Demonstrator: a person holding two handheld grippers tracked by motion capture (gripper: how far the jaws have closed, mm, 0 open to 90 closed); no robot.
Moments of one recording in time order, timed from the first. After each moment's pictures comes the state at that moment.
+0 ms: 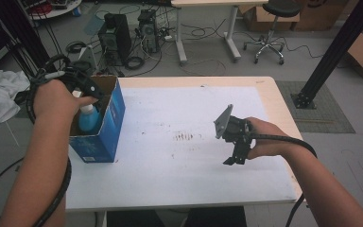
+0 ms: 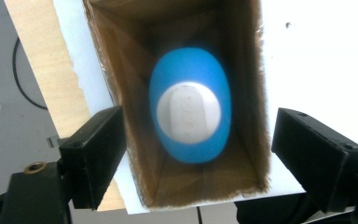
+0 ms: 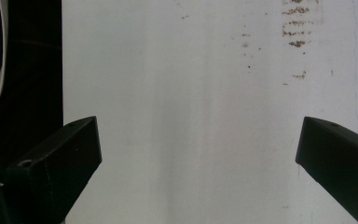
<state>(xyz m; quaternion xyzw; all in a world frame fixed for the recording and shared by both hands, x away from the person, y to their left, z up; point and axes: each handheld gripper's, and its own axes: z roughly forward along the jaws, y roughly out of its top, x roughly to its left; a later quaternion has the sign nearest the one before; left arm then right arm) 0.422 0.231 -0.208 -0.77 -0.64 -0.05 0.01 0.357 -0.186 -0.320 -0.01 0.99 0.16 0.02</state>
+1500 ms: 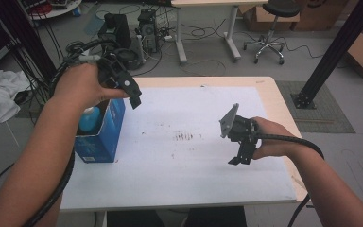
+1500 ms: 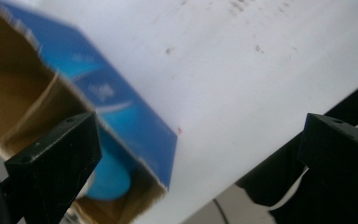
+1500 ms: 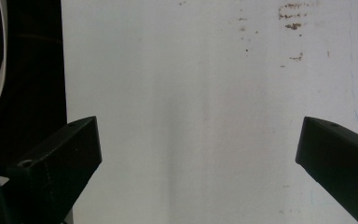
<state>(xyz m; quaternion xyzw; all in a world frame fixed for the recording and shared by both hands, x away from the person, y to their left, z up) 0.404 0.122 -0.167 -0.92 -0.39 -0.03 -0.04 0.355 -0.199 -0.315 0.01 0.99 0.15 0.02</state>
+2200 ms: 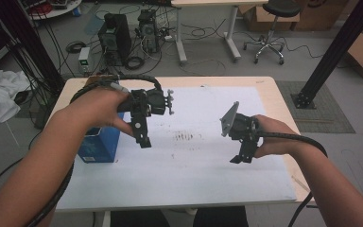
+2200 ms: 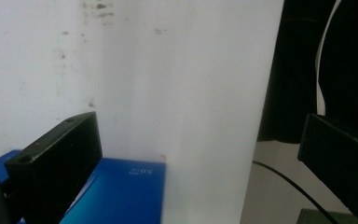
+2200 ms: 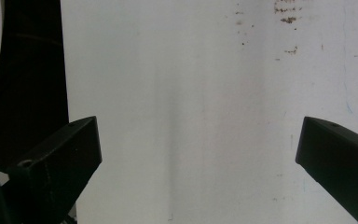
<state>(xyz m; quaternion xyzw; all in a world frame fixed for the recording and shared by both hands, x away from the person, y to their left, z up) 0.349 0.066 -0.217 -1.00 -0.05 0.01 -0.01 0.355 -0.199 -0.308 0.01 0.99 0.13 0.02</state>
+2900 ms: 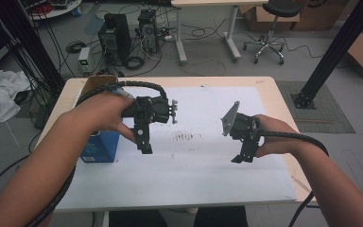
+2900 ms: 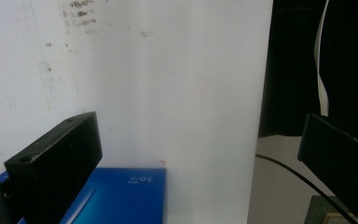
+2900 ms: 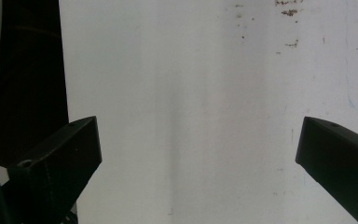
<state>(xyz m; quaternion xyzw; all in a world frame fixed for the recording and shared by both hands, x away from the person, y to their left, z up) 0.344 0.061 -0.226 -1.00 -0.02 0.01 0.00 0.357 -0.201 -0.308 0.01 0.99 0.13 0.02</state>
